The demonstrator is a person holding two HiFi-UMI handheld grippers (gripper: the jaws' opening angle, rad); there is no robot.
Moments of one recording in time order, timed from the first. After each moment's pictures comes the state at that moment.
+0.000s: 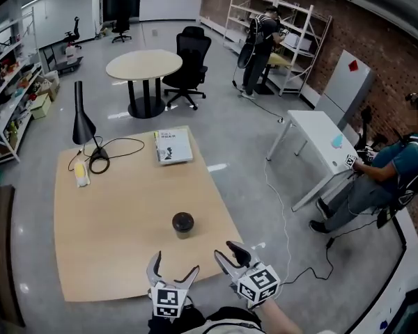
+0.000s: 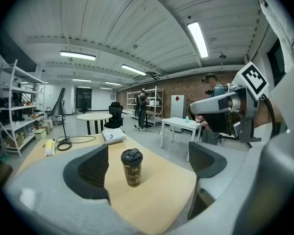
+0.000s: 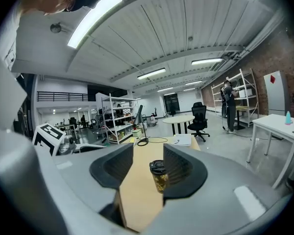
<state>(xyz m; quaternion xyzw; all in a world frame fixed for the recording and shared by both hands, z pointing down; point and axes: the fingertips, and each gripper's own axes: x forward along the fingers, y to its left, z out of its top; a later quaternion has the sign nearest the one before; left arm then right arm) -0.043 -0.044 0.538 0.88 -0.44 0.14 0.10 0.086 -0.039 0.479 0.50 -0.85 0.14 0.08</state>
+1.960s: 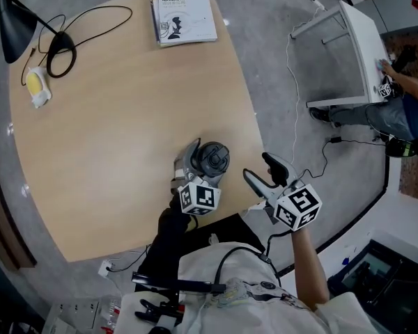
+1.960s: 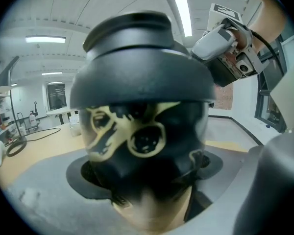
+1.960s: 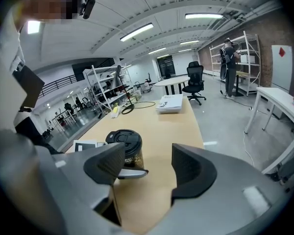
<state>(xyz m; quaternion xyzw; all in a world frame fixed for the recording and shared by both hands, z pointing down) 0.063 -0.231 0.745 0.92 -0.31 0.22 0.06 0.128 -0.199 0.626 0.47 -0.80 0.29 0.24</state>
